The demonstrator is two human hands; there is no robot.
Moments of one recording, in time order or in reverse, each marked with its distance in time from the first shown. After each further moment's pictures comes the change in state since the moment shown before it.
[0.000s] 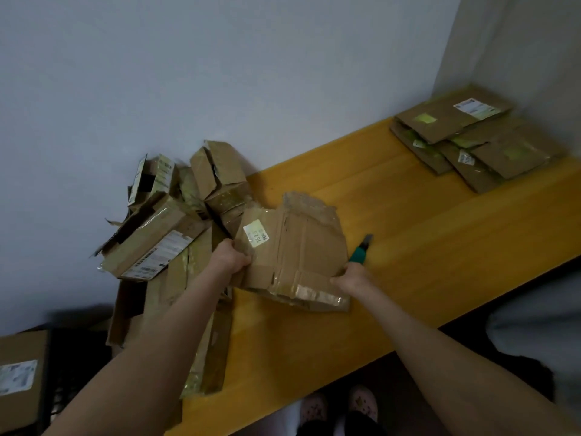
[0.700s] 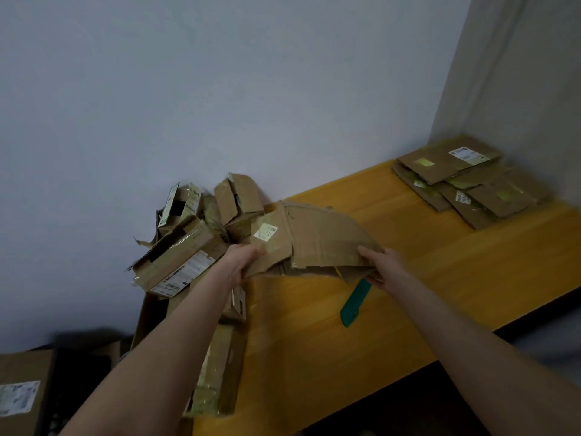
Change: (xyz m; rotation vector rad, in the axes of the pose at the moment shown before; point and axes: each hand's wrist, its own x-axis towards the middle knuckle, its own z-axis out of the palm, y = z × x) left_hand -0.025 0.020 -0.052 -0.643 -0.216 -0.037; right_hand -0.041 -0.033 -0.078 0.955 0.076 0.002
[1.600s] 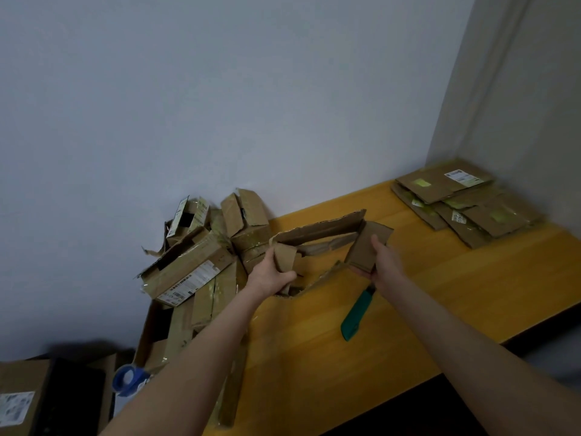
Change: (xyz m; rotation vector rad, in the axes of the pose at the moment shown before) left_hand -0.014 -0.020 0.034 0.637 -0.002 0.443; right_hand -0.032 -0.030 0.021 0.361 -0.036 -0.168
